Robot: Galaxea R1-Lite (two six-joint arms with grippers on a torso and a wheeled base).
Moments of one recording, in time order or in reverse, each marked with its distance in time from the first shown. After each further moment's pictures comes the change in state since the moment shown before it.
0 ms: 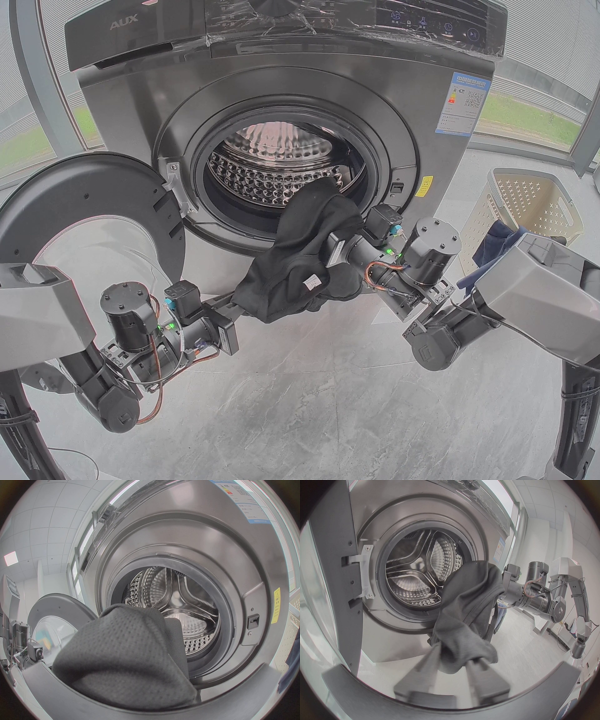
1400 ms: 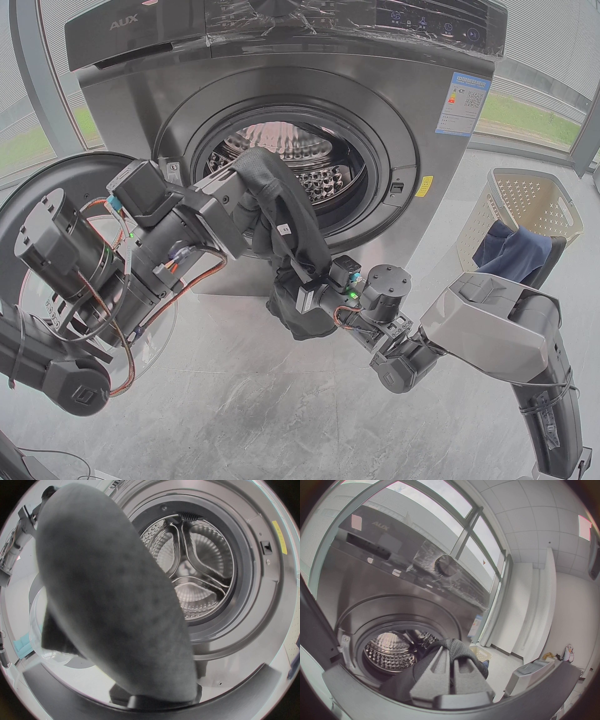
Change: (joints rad) left arm -0.180 -0.343 -0.240 0.098 0.070 -0.130; right arm 0.027 0.246 -0.111 -0.005 0.040 -0.010
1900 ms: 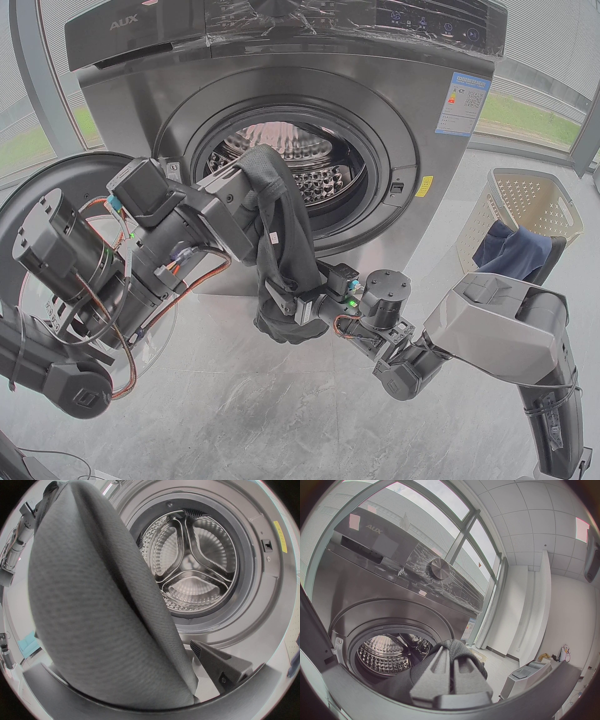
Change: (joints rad) left arm -0.021 0.000 -0.003 -0.020 -0.015 0.003; right arm 0.022 -0.040 0.081 0.032 0.014 0.004
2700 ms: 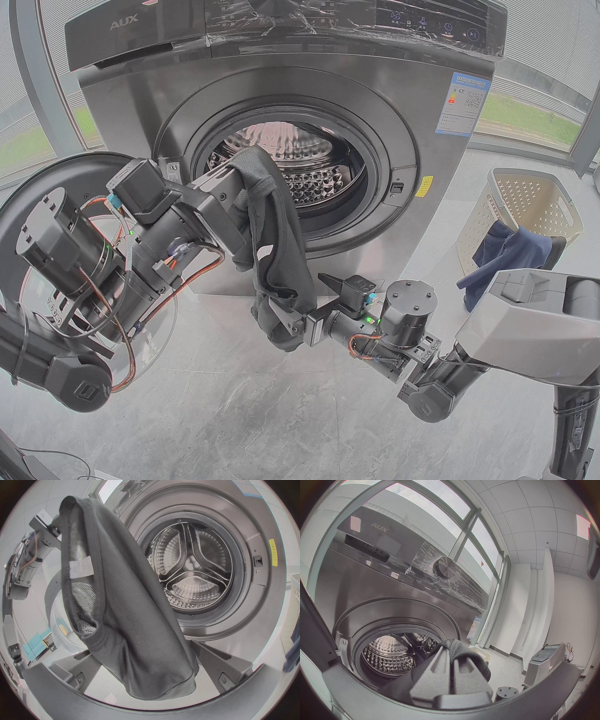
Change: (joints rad) left arm 0.037 0.012 -0.005 0.001 -0.002 0.000; right arm 0.067 -0.185 0.284 -0.038 -0.050 0.030
